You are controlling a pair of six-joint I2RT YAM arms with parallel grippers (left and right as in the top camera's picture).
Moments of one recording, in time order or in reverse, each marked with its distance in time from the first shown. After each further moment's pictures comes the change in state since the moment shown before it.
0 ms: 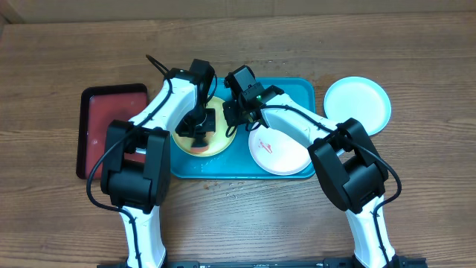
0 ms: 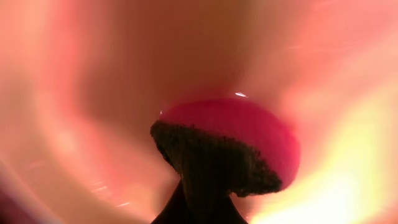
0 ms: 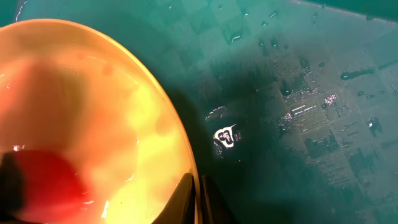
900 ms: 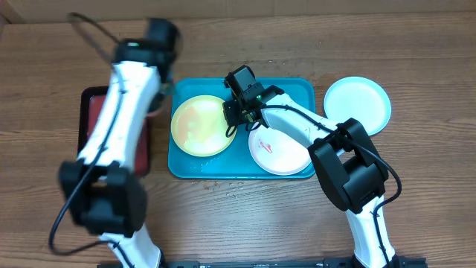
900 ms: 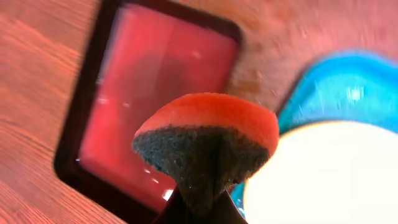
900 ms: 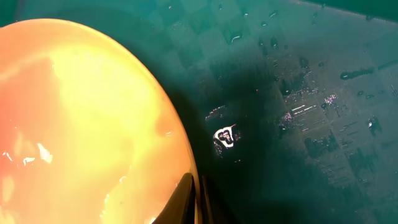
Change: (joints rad) left arm 0.169 -0.227 0.254 -0.172 -0.314 -0.213; right arm 0.000 0.000 0.000 -0.003 -0.001 0.000
